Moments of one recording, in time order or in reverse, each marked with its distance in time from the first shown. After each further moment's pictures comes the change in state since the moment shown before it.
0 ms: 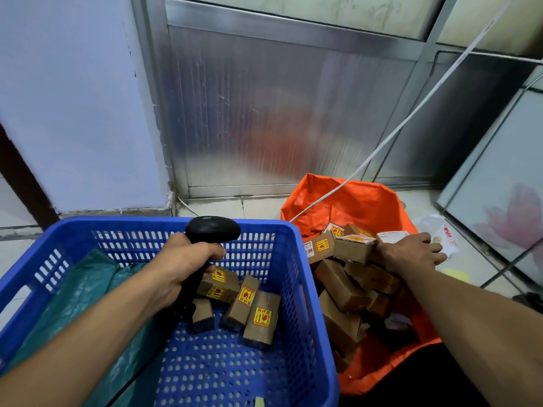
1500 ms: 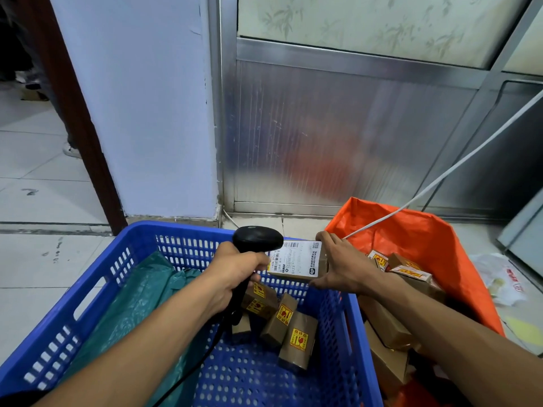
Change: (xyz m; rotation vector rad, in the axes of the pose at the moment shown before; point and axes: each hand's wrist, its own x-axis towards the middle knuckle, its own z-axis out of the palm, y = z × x) left_hand -0.001 0.001 -0.018 -0.116 0.045 0.036; right_hand -0.146 -0.106 0.022 -0.201 -0.401 -1.348
